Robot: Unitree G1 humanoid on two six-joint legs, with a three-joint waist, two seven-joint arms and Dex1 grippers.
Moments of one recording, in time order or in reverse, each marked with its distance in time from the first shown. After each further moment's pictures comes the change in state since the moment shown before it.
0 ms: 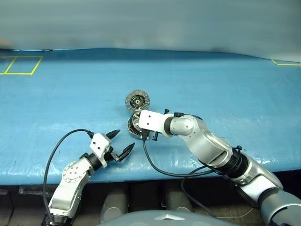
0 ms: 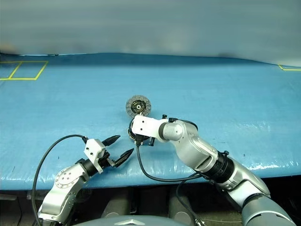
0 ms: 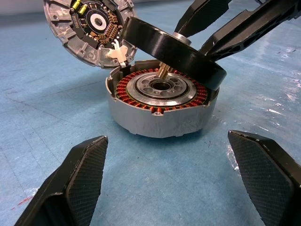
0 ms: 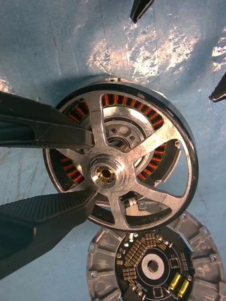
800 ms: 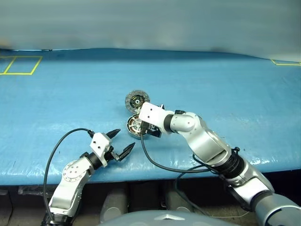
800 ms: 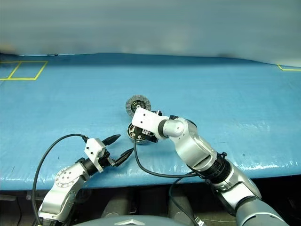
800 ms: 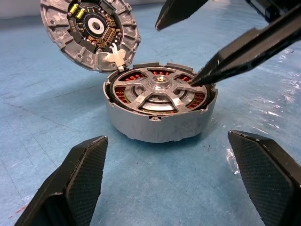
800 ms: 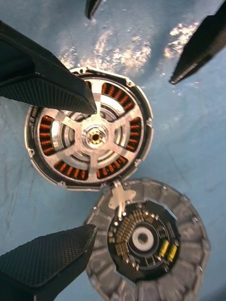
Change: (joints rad) left arm -0.007 0.000 0.000 0.000 0.001 0.001 -0.001; right arm 0.033 0.110 -0.181 -0.031 0.050 0.068 -0.016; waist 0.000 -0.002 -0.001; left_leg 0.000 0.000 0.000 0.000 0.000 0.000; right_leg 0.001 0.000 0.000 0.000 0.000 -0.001
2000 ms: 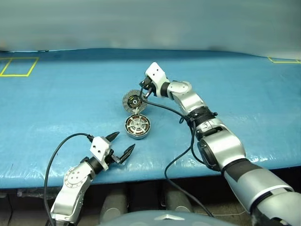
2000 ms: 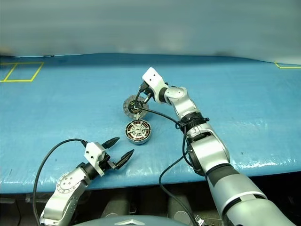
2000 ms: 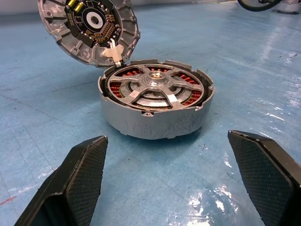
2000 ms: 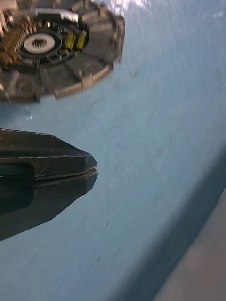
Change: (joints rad) left arm 0.057 -0.035 -0.007 -0.002 0.008 -0.040 0.042; right arm -0.472 0.273 -0.357 1.414 0.104 -0.922 0.063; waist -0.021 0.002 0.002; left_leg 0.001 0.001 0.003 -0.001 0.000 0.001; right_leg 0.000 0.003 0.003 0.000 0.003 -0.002
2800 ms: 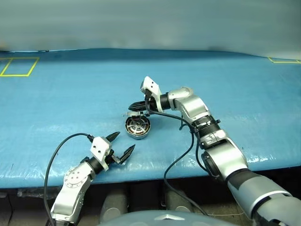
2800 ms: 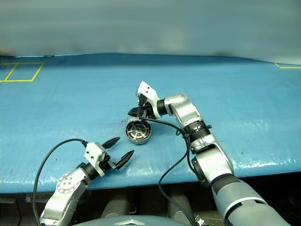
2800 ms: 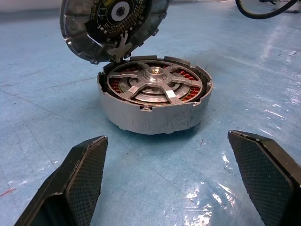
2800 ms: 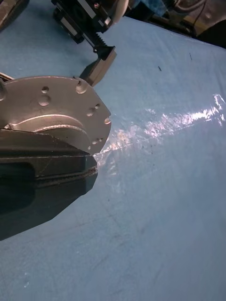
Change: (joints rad) left arm -0.009 0.000 -0.002 0.003 0.001 -0.005 -0.007; right arm 0.172 -0.053 0.077 -0.437 0.104 0.372 0.455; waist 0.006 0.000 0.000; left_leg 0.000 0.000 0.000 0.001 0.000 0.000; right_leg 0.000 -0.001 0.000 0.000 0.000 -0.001
